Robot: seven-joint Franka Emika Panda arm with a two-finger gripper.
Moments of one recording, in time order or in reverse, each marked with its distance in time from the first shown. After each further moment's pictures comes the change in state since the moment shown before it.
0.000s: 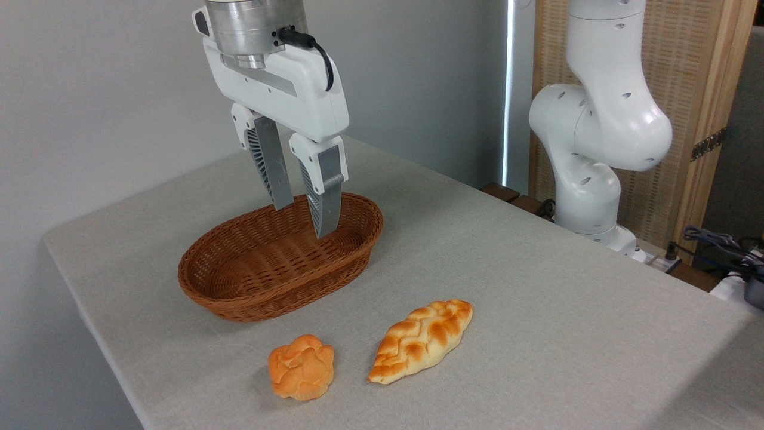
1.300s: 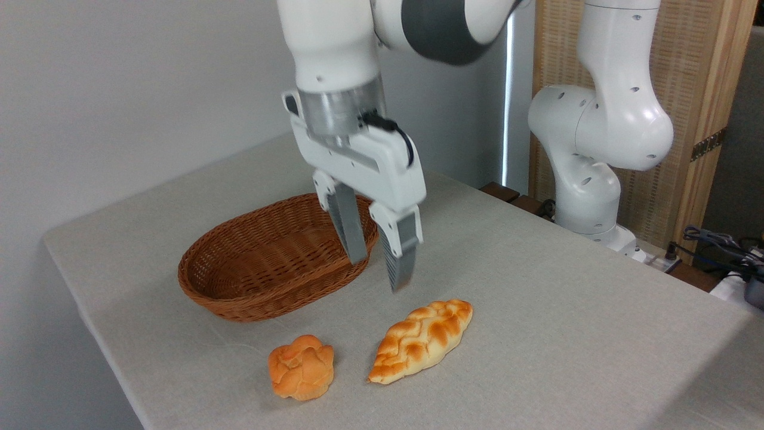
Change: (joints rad) arm 0.043 -0.206 0.004 -0.502 0.087 0.279 0.089
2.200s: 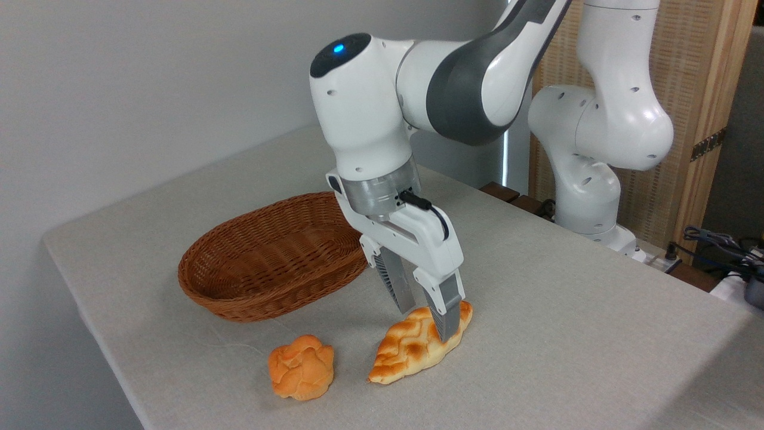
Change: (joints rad) arm 0.005 0.015 0.024 -0.207 0.089 0.125 0.005
